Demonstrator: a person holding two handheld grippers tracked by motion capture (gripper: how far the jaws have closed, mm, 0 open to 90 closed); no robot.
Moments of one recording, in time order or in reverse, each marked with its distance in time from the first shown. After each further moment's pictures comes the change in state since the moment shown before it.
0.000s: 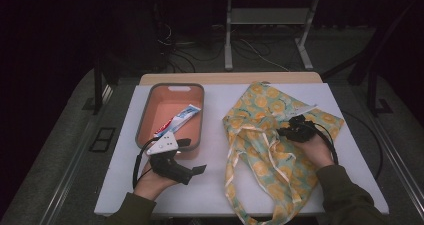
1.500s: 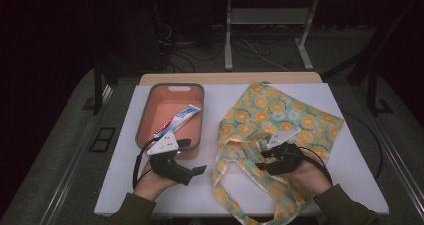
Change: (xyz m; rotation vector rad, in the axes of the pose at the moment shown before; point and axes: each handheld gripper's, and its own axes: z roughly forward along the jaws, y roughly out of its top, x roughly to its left) left arm -0.001 0.000 0.000 0.003 -0.001 0.002; right arm 0.111 -0.002 -0.031 0.052 0.198 -0.205
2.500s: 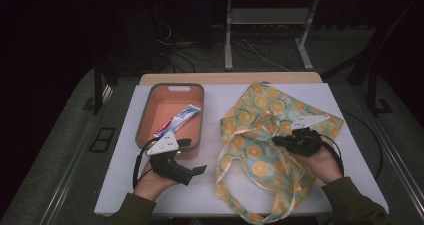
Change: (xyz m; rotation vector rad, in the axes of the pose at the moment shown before) left arm -0.001 0.001 0.000 -0.001 0.001 0.005; right arm -0.052 -0.007 -0.041 -0.217 -0.094 0.122
